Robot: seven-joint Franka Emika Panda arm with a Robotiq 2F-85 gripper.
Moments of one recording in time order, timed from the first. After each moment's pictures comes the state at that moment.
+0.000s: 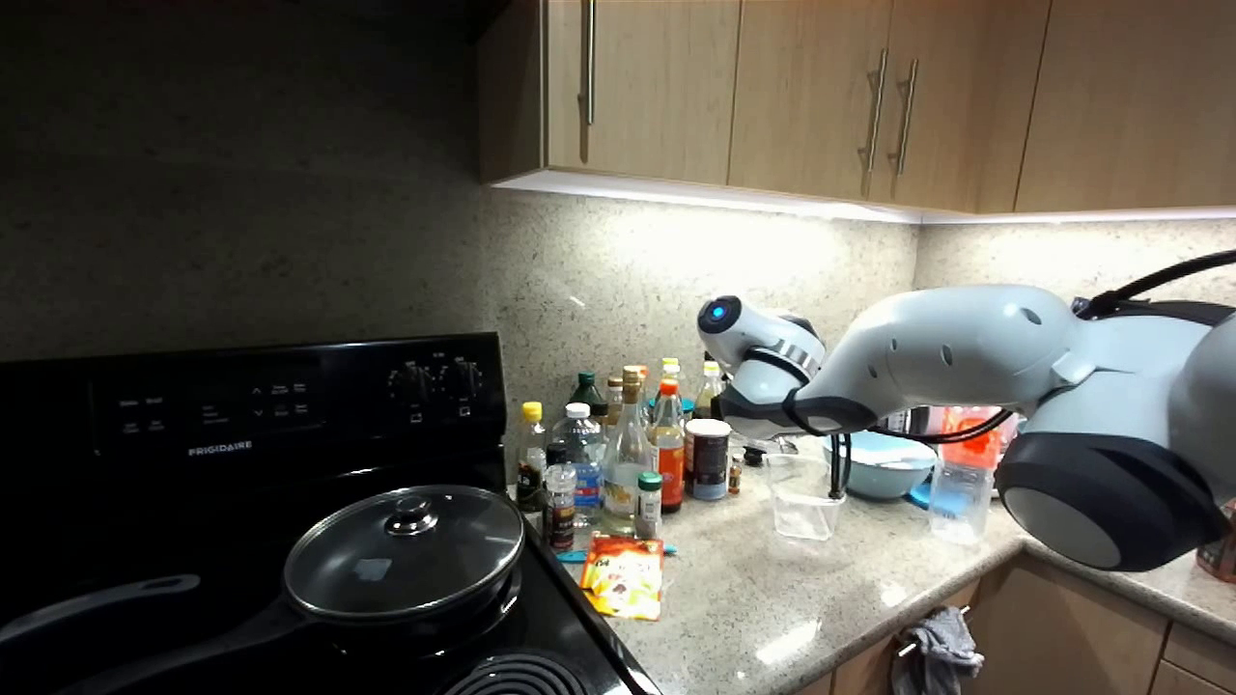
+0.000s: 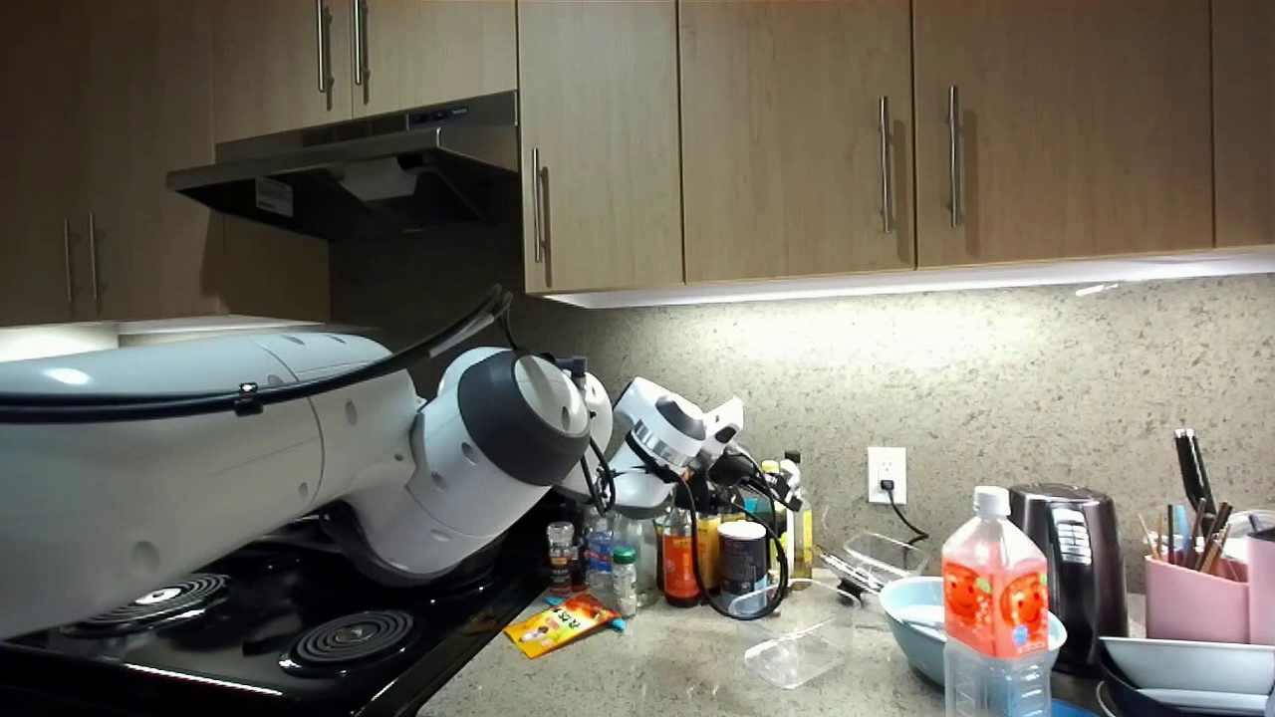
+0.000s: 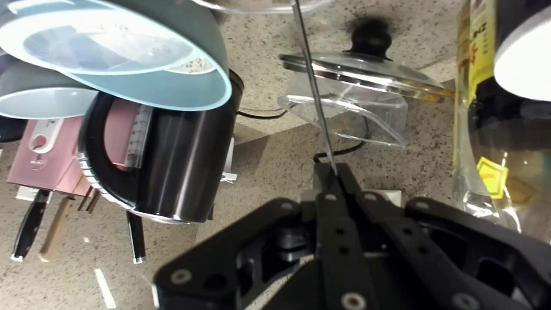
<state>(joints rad) 0.12 1.39 -0.65 -0.51 -0.33 2.33 1.14</state>
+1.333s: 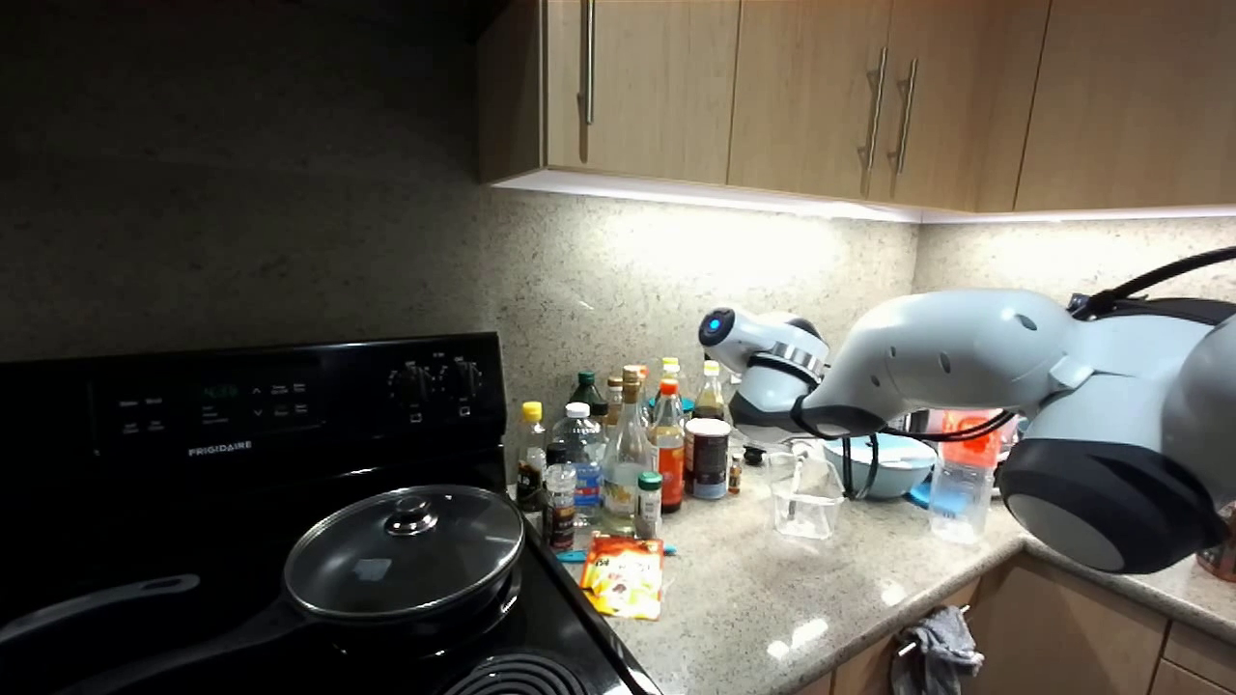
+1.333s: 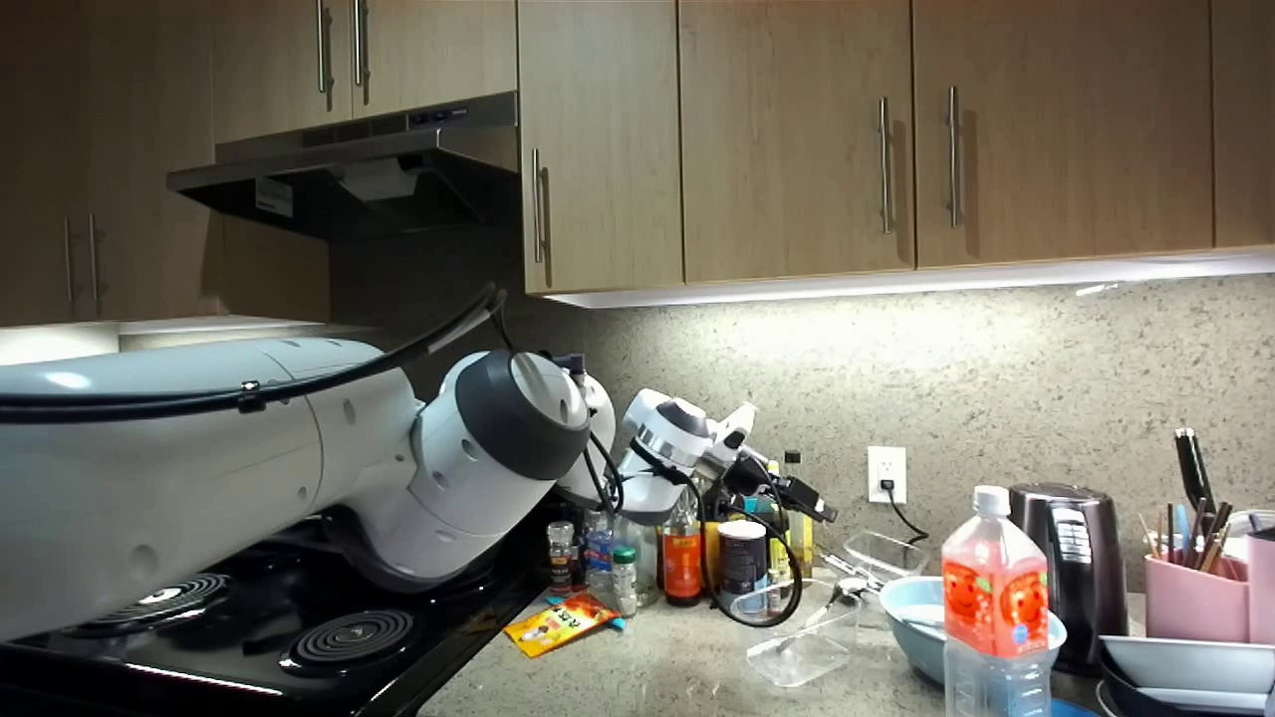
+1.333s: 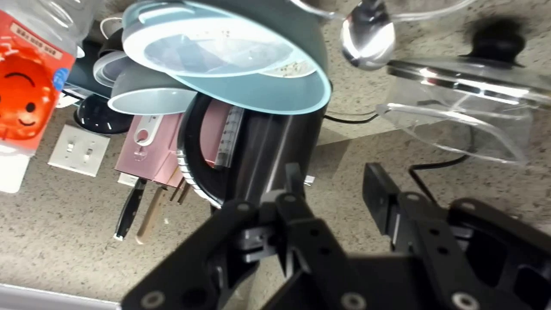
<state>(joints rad) 0.12 1.41 -0.71 -0.52 -0.38 2.15 1.21</state>
